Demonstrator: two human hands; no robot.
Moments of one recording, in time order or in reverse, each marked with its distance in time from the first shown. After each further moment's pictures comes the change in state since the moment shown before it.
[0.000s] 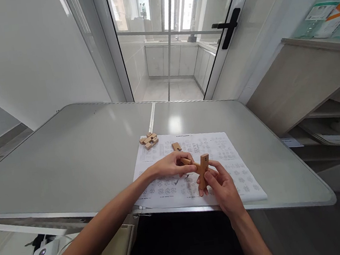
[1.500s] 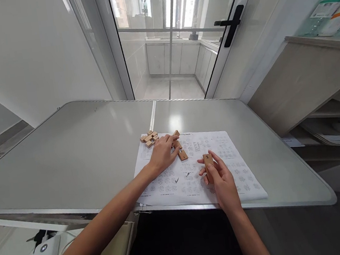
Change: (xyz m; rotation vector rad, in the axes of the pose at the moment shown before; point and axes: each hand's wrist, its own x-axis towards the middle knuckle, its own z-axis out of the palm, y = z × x) left_hand 0.007 -0.035 -0.016 1.046 0.747 -0.013; right_hand 0.008 0.003 0.009 -0.029 0.347 0.045
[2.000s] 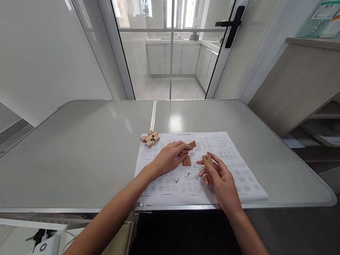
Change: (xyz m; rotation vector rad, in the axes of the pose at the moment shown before) left_hand -0.001 0.008 -0.007 -0.248 -0.261 0.295; right_hand -0.002 0.000 0.001 0.008 -0.009 0.015
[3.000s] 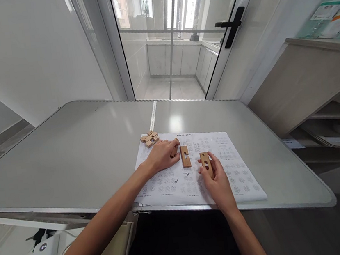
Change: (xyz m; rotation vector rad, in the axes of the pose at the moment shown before) left_hand -0.003 -0.015 -0.008 0.286 0.035 -0.156; right_hand 0.006 0.012 -0.003 -0.326 0.011 -0.045
